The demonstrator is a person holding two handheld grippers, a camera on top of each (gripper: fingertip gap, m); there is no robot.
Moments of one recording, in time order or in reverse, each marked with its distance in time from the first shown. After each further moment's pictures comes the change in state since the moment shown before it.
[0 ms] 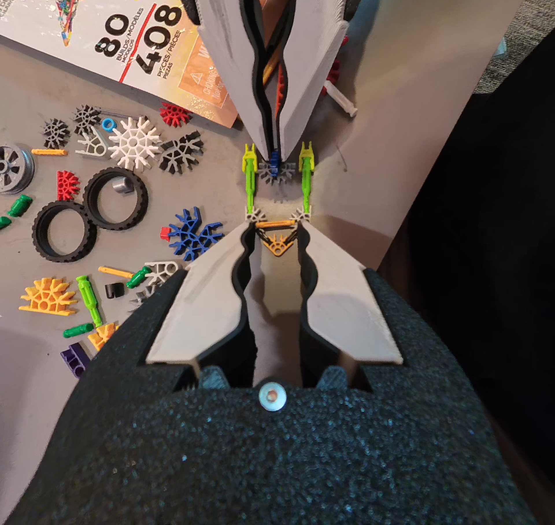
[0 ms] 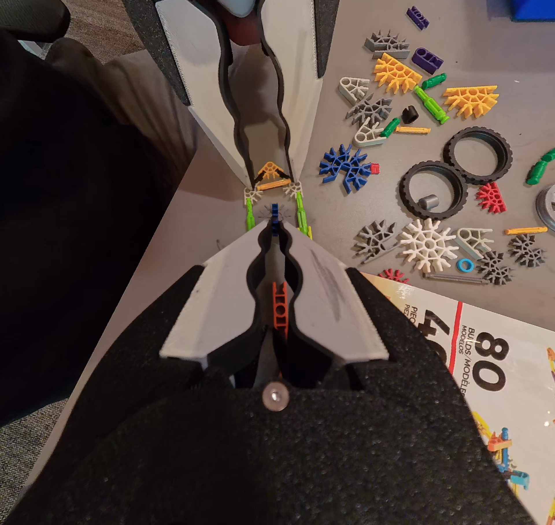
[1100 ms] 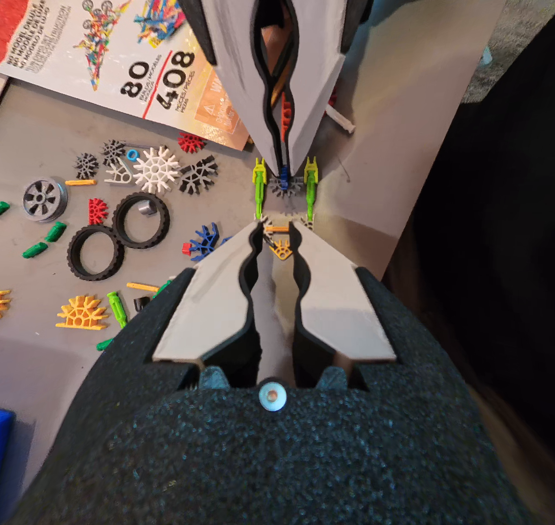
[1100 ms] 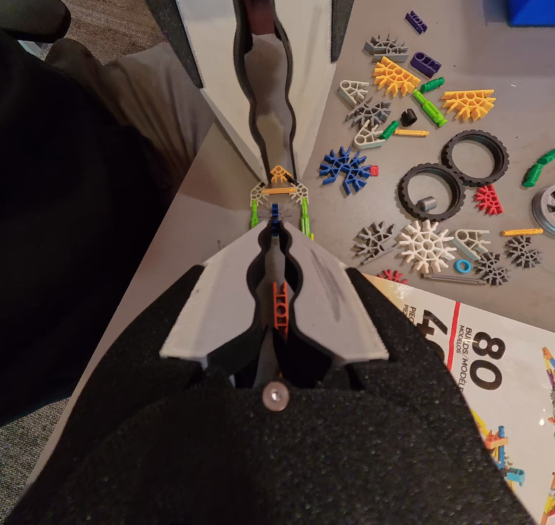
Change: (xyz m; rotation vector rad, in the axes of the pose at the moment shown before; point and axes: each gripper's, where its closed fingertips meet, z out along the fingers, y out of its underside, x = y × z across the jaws) left arm -0.008 -0.012 -0.008 0.062 0.010 0.062; right arm 0.000 -0.001 -0.001 0.002 0.004 -0.005
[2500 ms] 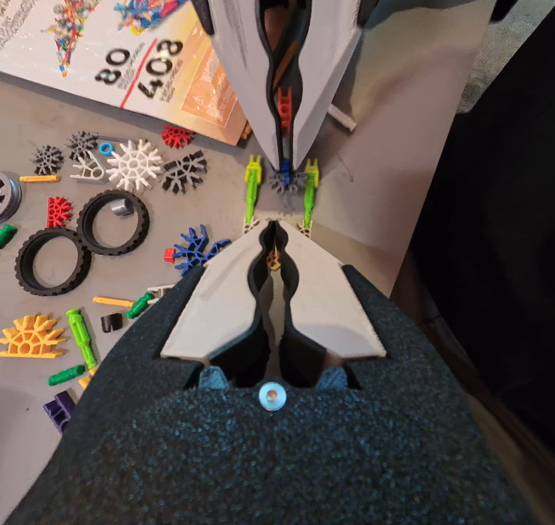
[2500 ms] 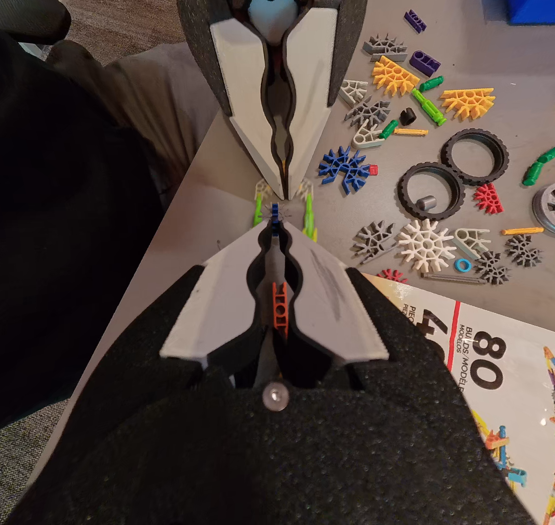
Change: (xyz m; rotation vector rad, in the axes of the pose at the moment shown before) left arm 0.001 0.008 0.018 0.069 0.077 -0.037; right arm 0.001 0.000 0.000 0.002 -0.001 0.005
